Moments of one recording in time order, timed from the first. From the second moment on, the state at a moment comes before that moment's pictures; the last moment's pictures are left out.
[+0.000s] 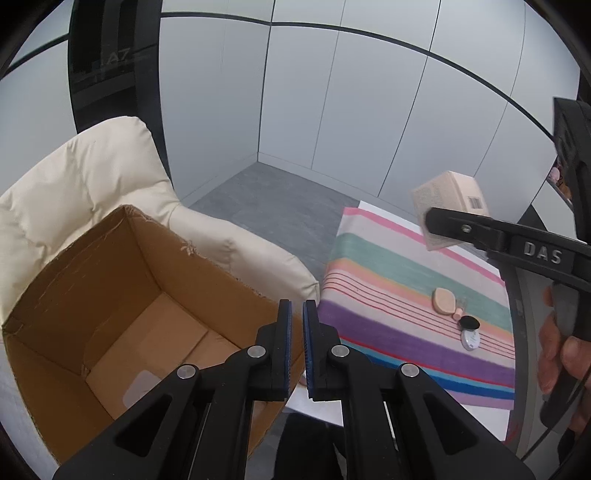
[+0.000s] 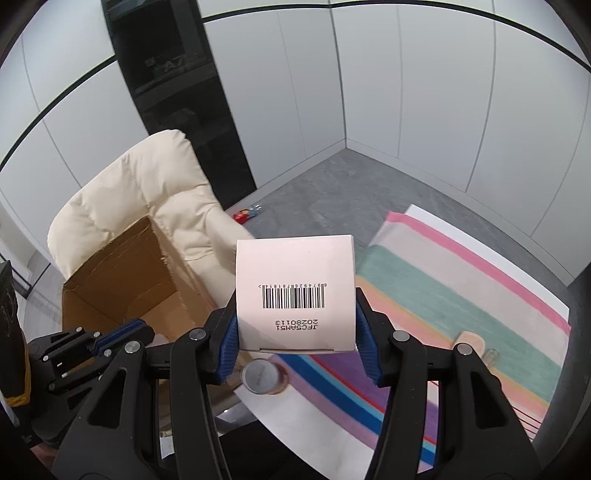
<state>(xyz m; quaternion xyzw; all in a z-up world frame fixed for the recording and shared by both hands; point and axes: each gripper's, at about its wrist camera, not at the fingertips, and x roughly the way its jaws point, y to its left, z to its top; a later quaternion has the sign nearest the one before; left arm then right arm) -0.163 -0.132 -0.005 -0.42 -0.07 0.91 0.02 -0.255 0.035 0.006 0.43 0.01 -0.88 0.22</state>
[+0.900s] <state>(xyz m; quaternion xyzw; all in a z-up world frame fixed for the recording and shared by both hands) -0.154 0.007 -0.070 -0.45 -0.10 0.87 -0.16 -0.277 0.142 -0.075 0.48 0.04 -0.86 0.15</state>
